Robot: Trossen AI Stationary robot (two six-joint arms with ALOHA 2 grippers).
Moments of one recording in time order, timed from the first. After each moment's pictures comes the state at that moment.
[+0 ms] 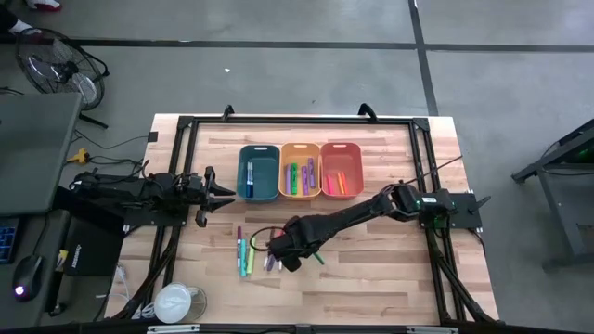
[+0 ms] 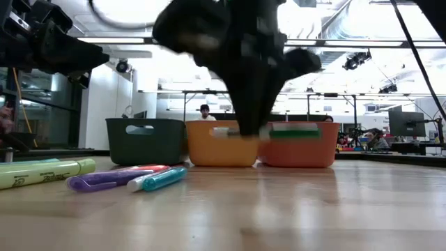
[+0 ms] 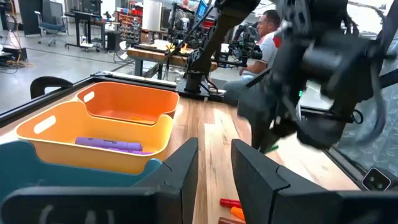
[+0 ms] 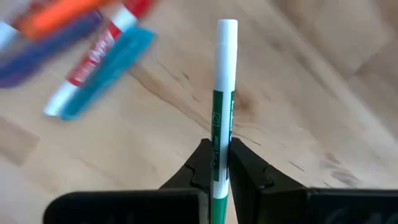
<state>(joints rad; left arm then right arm) -0.14 0.01 0.03 0.01 -0.14 -0.16 0.30 2.36 2.11 -1.31 0.05 1.18</state>
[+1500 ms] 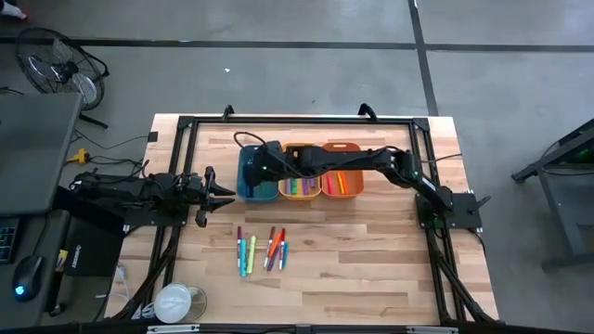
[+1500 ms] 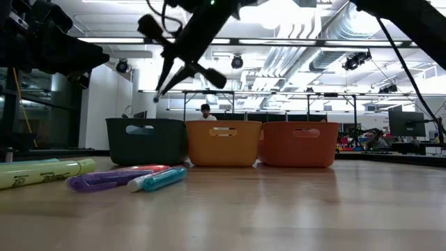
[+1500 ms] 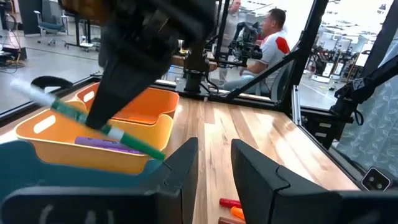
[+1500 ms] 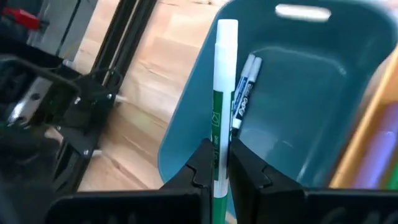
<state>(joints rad) -0.14 0.01 0.03 0.01 -0.14 -0.16 -0.07 2.27 2.11 -0.67 0.20 1.10</state>
